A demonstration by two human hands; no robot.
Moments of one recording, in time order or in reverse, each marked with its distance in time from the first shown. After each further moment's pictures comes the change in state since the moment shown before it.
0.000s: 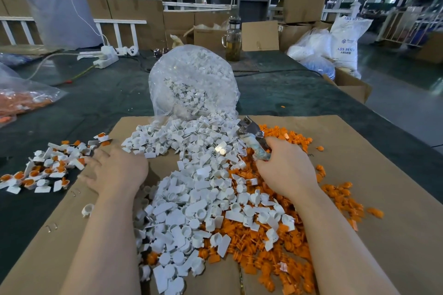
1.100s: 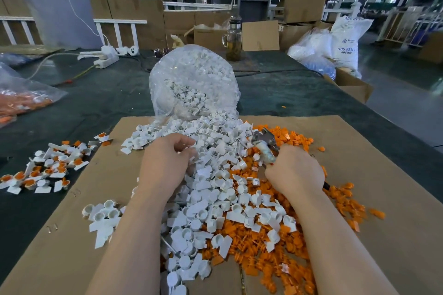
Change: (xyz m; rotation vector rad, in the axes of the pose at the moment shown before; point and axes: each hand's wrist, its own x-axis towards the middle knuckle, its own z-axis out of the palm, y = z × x) left_hand -0.043 0.031 0.012 -0.460 -0.085 0.509; right_hand -0.001 0.001 0.001 -0.211 -0.046 0.291
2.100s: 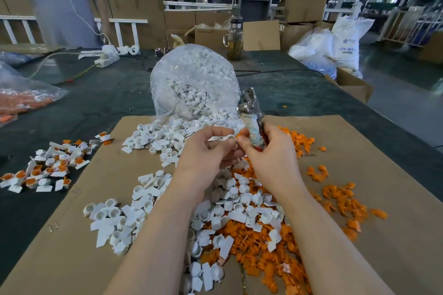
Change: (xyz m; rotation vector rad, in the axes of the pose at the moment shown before) left_hand -0.026 0.043 0.027 -0.808 -0.319 -0.087; right_hand -0.011 -0.030 -0.004 0.900 0.139 -0.331
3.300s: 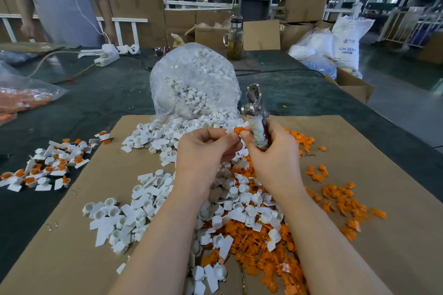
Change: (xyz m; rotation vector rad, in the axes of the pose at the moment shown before) left_hand -0.007 0.005 0.007 -0.063 0.146 0.056; right_hand -0.003 0.001 0.000 -0.004 0.116 -0.136
